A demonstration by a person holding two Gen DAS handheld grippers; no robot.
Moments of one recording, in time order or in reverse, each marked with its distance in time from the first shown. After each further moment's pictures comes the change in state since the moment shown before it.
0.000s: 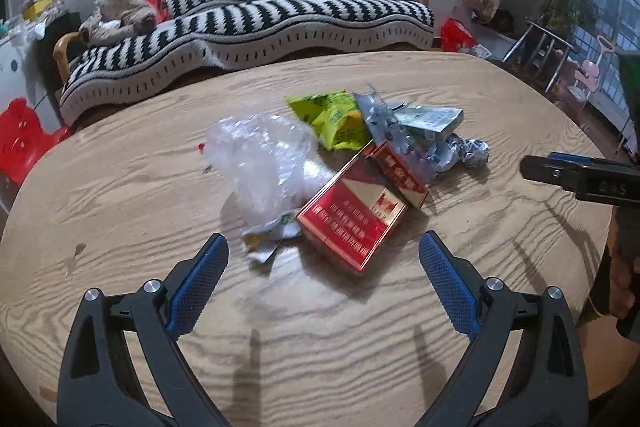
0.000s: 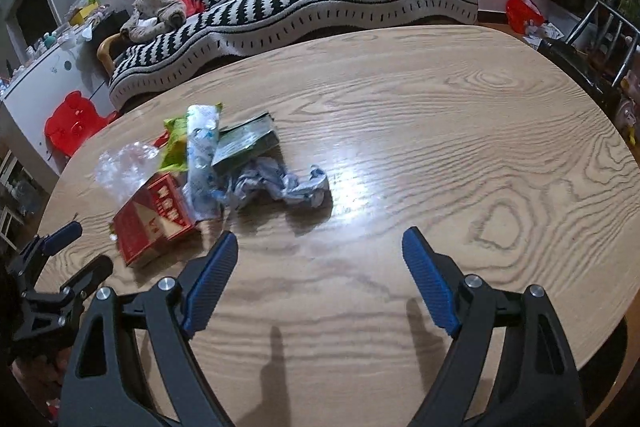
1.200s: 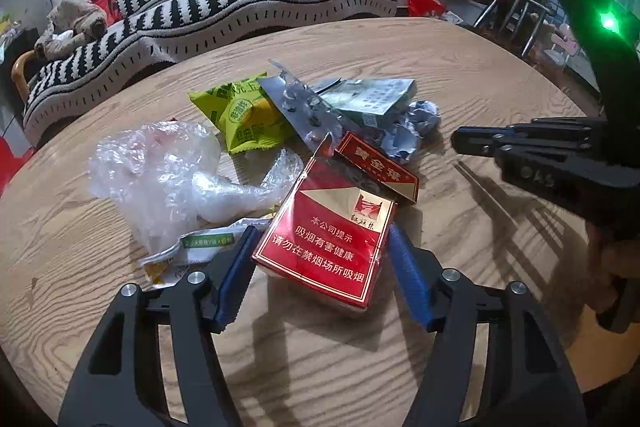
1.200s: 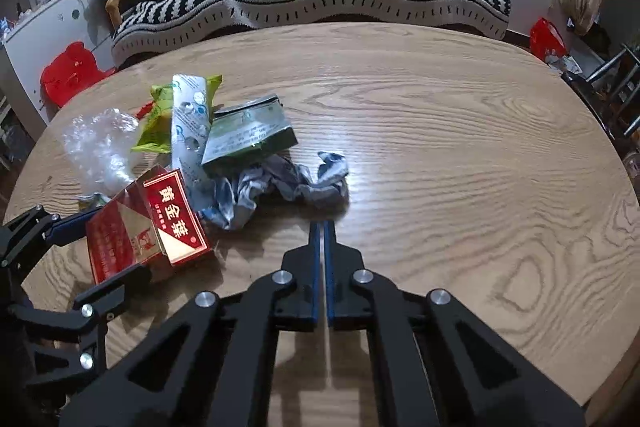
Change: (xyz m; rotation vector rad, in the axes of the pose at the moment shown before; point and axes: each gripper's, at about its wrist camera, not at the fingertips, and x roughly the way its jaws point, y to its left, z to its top) left arm 0.039 -0.051 0.011 0.098 0.093 -0.077; right arm 0.041 0.014 0.017 -0.165 0.054 -0.032
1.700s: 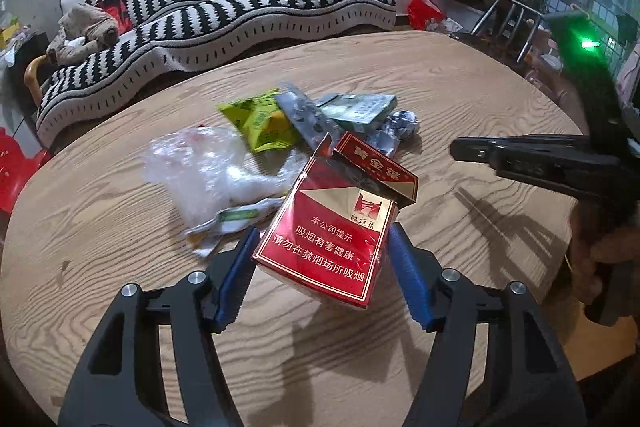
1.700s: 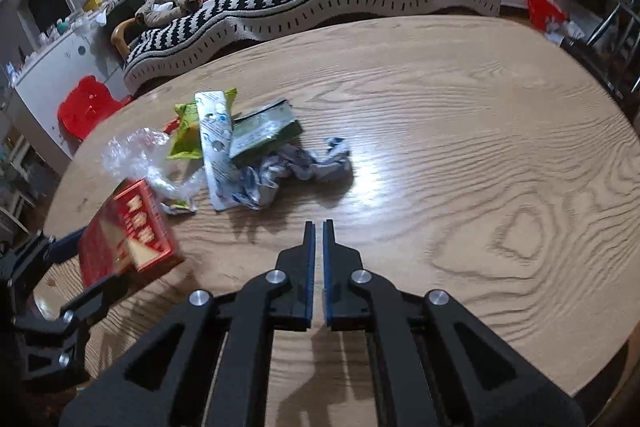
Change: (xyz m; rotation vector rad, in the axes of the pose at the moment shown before) left arm -0.058 0.004 -0.011 -0.013 -0.021 0.008; right arm -0.024 -0.006 -0.013 0.128 0.001 0.110
